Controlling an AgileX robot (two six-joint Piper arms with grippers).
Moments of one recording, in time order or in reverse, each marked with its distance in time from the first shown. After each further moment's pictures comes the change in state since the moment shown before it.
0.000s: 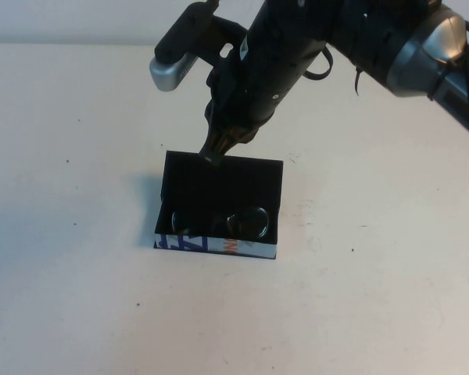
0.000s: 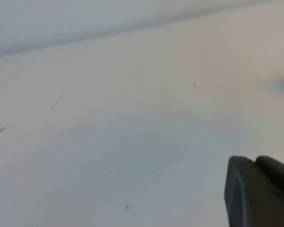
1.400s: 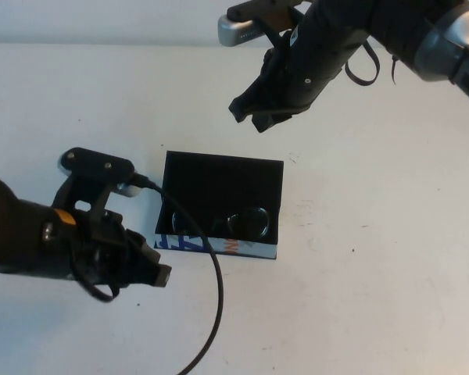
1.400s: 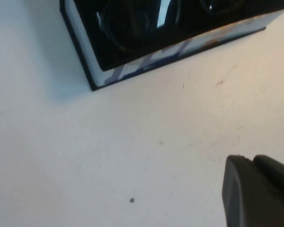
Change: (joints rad) right arm -0.158 0.061 0.000 0.046 -0.047 0.335; left arm -0.458 1.354 -0.798 -0.510 0.238 0.215
